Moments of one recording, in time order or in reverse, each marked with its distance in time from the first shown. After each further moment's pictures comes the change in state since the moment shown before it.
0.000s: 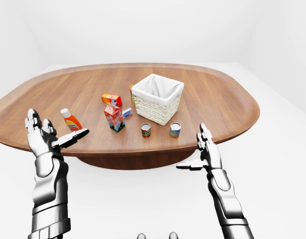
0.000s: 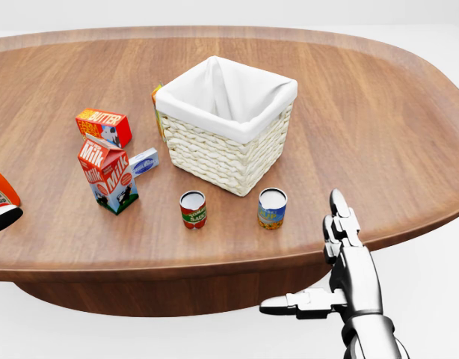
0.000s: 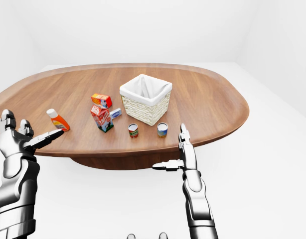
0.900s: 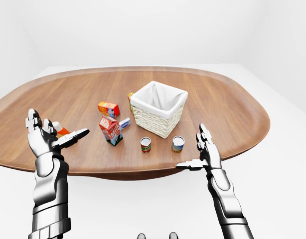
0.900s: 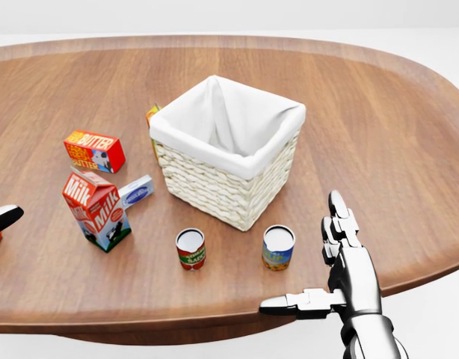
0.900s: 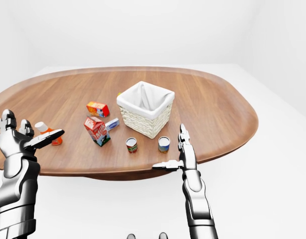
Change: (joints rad) left arm -0.003 -0.001 -0.002 0.006 0.001 -0.003 0.000; right arm -0.006 0.000 -0.002 0.019 0.011 -0.006 0.007
